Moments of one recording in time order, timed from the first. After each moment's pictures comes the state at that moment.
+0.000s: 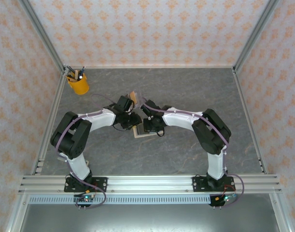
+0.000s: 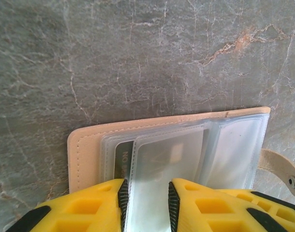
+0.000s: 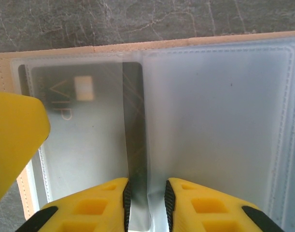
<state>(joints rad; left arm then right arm) -0.43 1.76 0.97 -0.29 0.32 -0.91 0.78 1.93 1.25 -0.54 -0.07 0.66</state>
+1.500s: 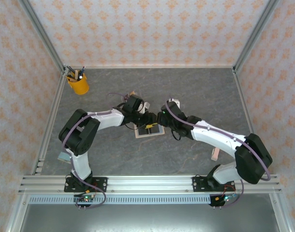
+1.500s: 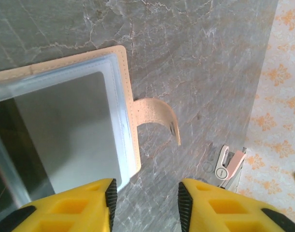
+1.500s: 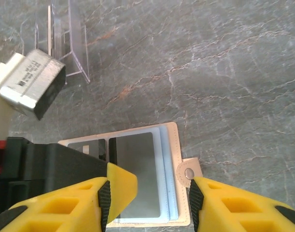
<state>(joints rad) -0.53 1.86 1.05 -0.07 0.62 -0.90 0.75 1.38 0.88 -0.31 0.25 0.71</state>
